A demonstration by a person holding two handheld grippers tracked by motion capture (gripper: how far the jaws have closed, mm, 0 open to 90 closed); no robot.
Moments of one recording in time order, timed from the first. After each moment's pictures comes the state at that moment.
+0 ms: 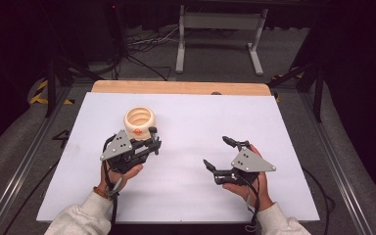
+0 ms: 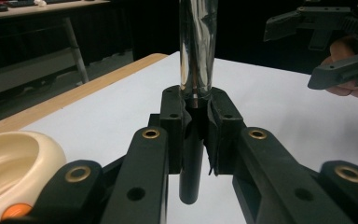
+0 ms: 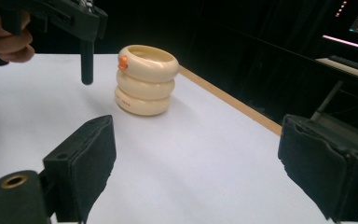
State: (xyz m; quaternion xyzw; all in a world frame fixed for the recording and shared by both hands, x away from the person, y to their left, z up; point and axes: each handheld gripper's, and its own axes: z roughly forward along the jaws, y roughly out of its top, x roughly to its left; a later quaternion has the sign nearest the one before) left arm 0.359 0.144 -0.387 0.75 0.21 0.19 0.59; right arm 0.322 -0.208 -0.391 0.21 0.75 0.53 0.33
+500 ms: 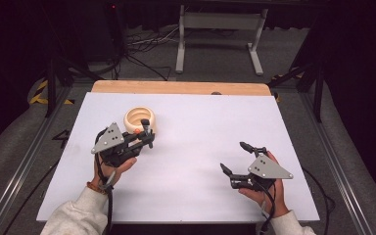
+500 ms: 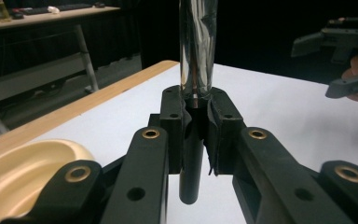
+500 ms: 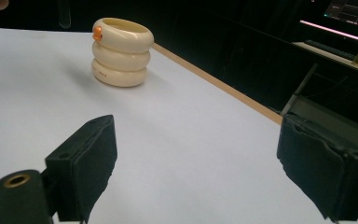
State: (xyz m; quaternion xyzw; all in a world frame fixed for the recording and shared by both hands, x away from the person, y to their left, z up) left arm 0.369 0.163 -0.372 0.75 0.22 0.20 0.60; right arm 0.310 -0.247 -0.401 0.24 0.76 0.50 0.35
